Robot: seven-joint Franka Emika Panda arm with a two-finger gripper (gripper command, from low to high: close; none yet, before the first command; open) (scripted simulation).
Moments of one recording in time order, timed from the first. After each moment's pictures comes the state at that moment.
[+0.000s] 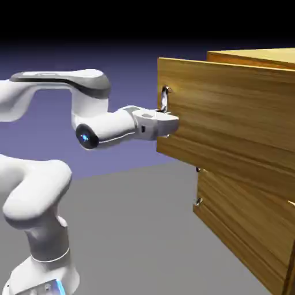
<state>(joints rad) -0.50 -1.28 0.38 -2.99 2.06 2.23 -0.98</state>
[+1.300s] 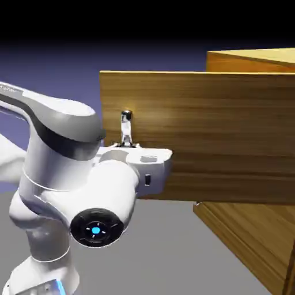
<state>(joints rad) -0.23 -0.71 -1.03 -2.42 0.76 1.13 -1.18</state>
